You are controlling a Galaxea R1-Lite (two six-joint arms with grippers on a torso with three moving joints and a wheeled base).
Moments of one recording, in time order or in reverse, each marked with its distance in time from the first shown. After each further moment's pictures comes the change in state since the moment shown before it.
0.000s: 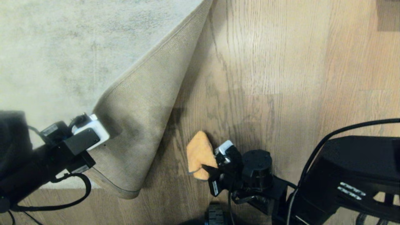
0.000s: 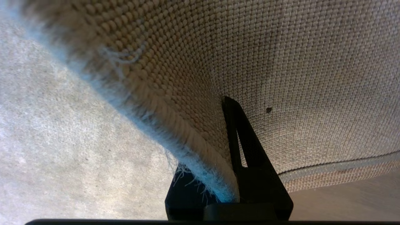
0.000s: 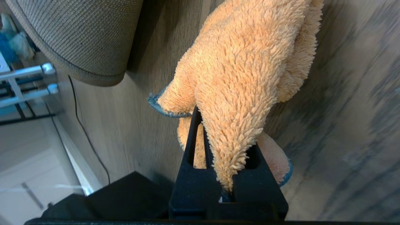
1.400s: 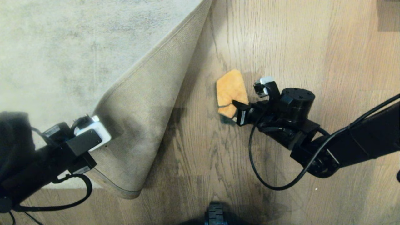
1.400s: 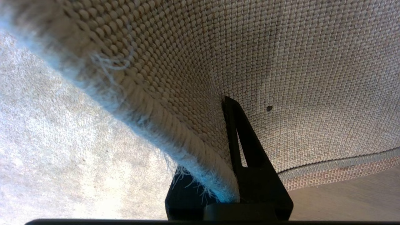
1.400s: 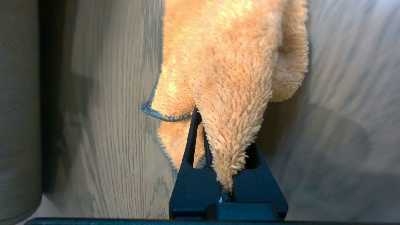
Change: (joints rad) left arm -0.003 0.008 0.003 -0.003 0.003 0.002; right arm -0.282 -0.218 -0.288 0.243 0.001 0.000
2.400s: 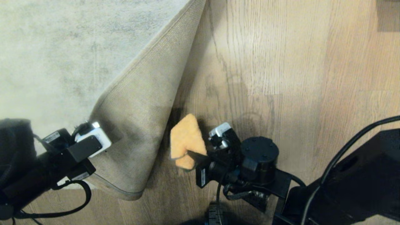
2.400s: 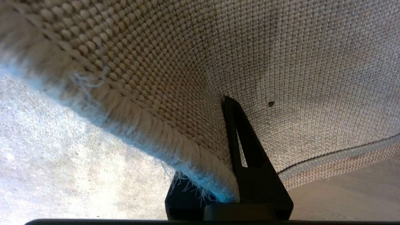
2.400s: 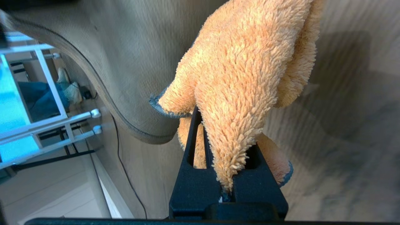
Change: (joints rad) left arm 0.001 -0.001 0.041 -0.002 0.020 -0.002; right arm 0.385 0.076 0.192 -0.143 -0.046 0.113
